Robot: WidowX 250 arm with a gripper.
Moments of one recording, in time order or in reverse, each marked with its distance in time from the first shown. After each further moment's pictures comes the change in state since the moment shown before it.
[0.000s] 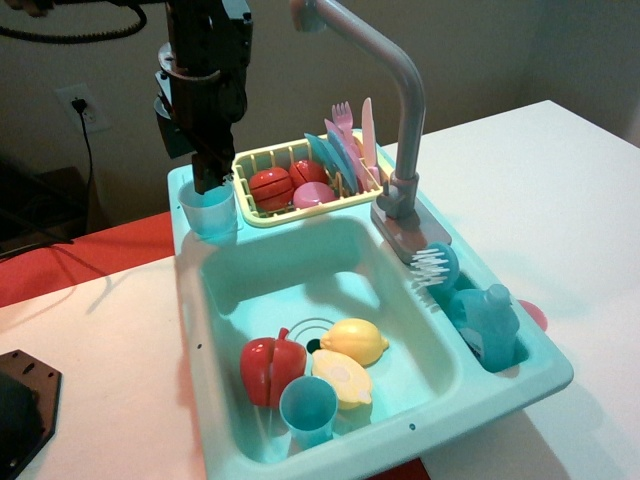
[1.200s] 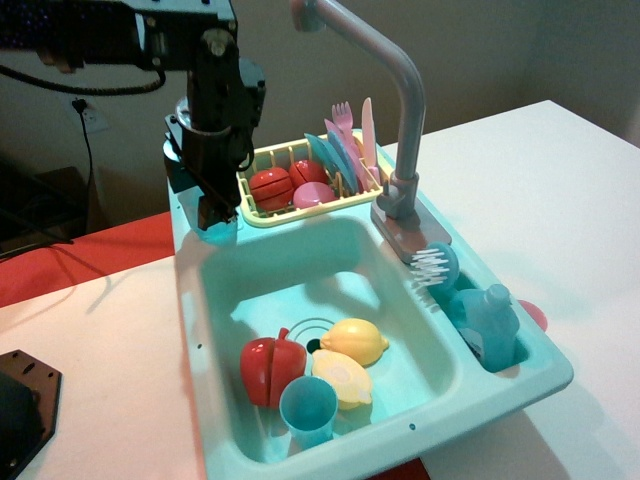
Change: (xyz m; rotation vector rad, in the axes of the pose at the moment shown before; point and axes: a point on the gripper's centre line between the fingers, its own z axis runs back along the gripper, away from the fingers) arm -0.008 -0.015 -0.034 0.038 0.066 0.013
